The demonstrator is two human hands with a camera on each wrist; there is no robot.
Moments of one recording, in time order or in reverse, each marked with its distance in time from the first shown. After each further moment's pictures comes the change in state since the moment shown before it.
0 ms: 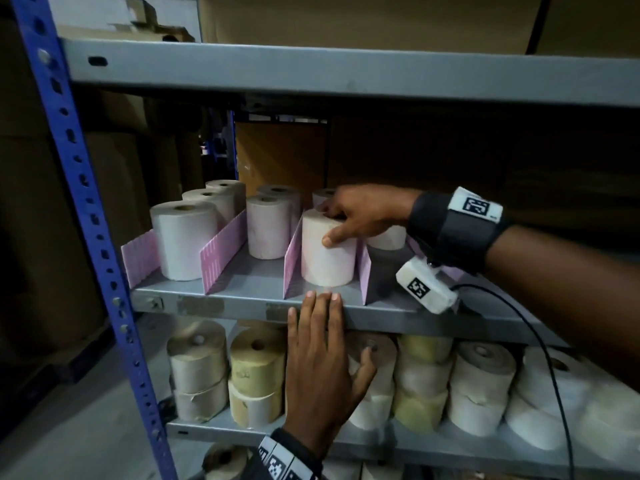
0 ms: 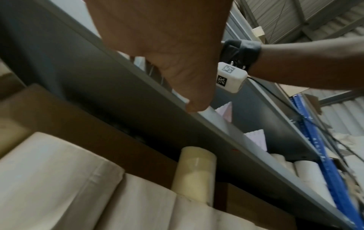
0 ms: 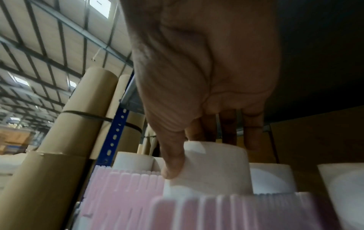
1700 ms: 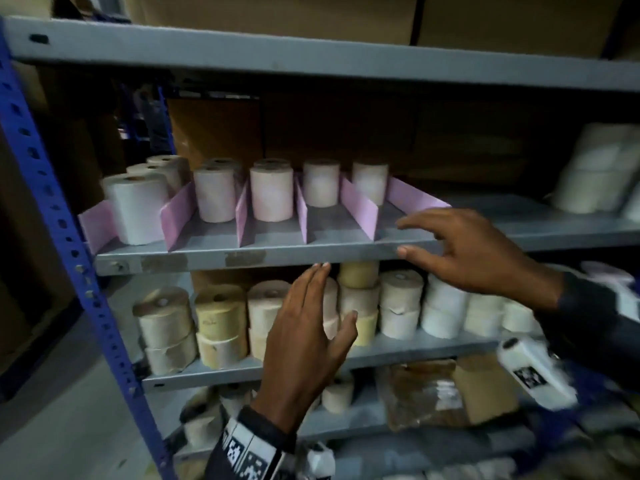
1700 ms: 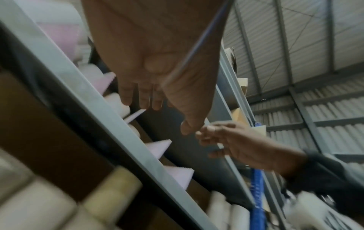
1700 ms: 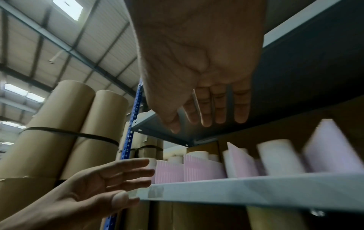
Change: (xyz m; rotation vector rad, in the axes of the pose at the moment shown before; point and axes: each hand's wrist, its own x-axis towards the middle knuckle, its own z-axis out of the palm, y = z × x) left_hand -0.051 0.062 -0.104 -0.515 -0.185 0.014; right_hand -0.281 -0.015 0.059 0.175 0.481 0.316
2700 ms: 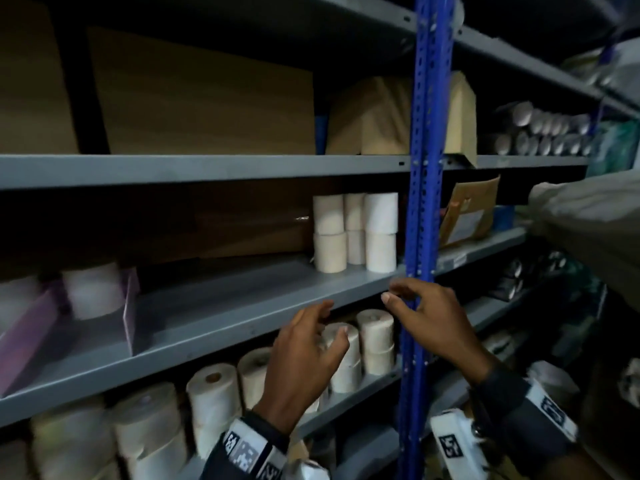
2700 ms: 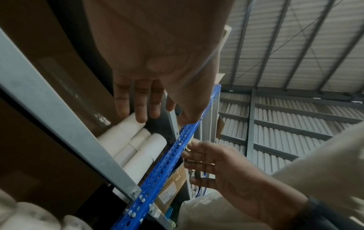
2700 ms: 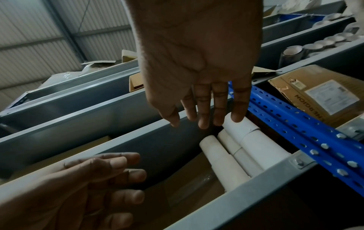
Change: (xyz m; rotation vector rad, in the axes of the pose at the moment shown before) left_hand 0.120 0.314 0.333 -0.342 -0.226 0.174; right_hand -0.213 0.374 -0.130 0.153 0.542 0.595
